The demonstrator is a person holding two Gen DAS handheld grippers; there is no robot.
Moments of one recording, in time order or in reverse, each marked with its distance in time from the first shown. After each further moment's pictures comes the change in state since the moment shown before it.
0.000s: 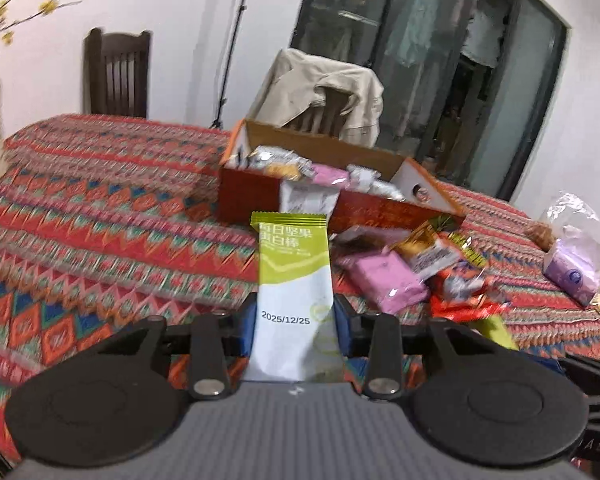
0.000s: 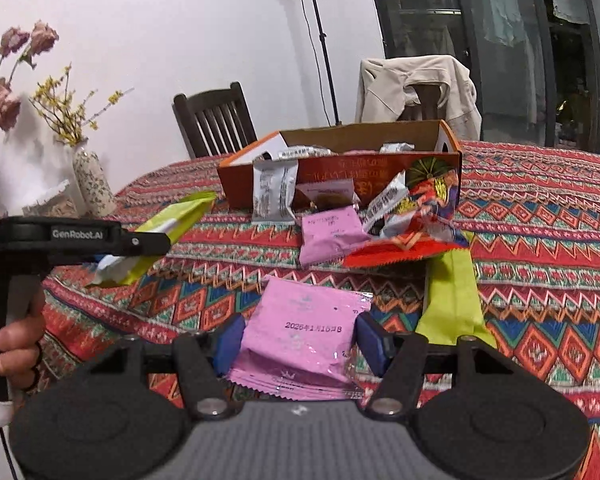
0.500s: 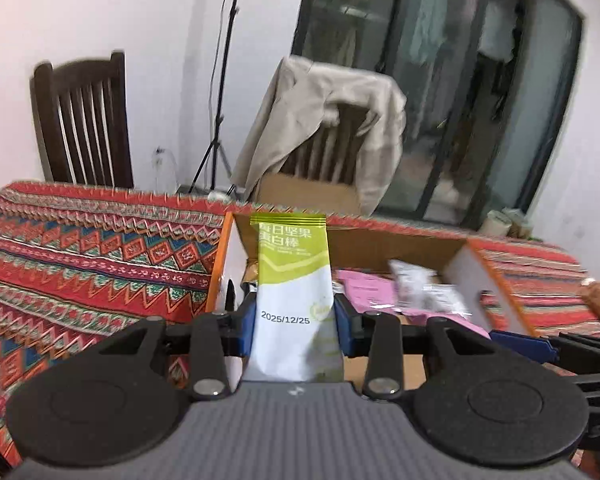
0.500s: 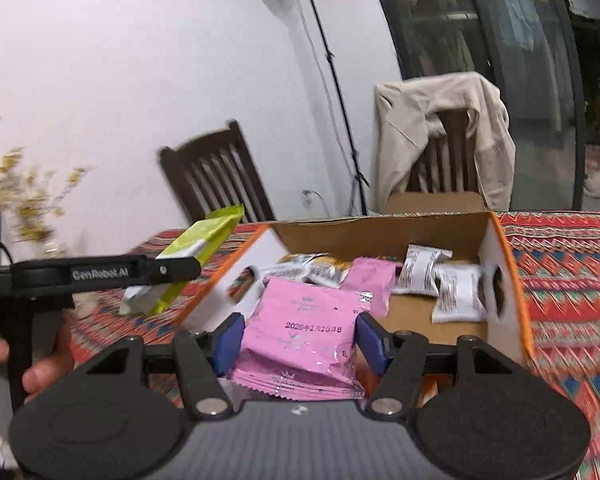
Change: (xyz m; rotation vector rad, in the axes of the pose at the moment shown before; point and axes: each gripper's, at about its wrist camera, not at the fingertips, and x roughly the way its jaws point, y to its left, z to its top) left arm 0.179 0.018 0.167 0.039 0.034 0.059; right arm 0.172 -0.046 0.193 0.031 0.023 0.021
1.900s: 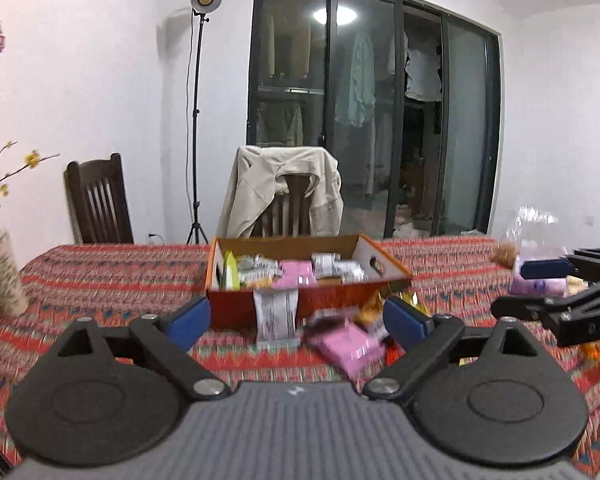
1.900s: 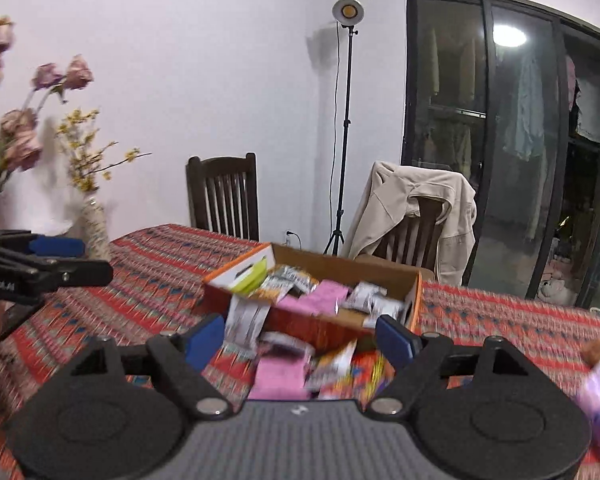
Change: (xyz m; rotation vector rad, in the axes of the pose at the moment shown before) left arm -0.285 -0.054 -0.169 0.172 -0.273 -0.056; right arm -0.247 0.041 -0.118 -0.269 -0.193 -0.087
